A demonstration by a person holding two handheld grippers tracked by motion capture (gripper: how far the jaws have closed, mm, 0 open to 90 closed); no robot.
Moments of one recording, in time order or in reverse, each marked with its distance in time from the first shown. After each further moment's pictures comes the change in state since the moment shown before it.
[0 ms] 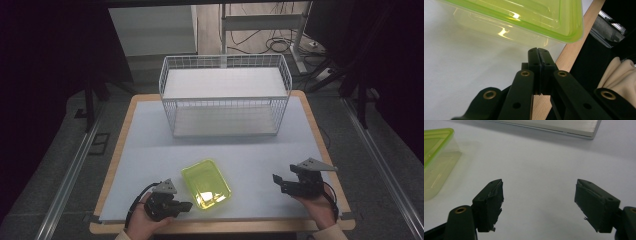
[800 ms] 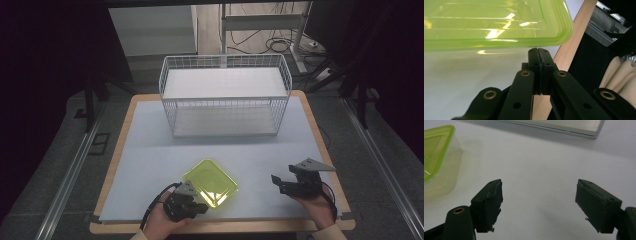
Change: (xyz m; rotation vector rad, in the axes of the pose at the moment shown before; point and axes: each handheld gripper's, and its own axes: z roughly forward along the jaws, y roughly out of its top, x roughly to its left) left arm -0.026 0.026 0.039 0.038 -0.014 0.072; right arm 0.002 0.000 0.003 0.007 0.004 -0.009
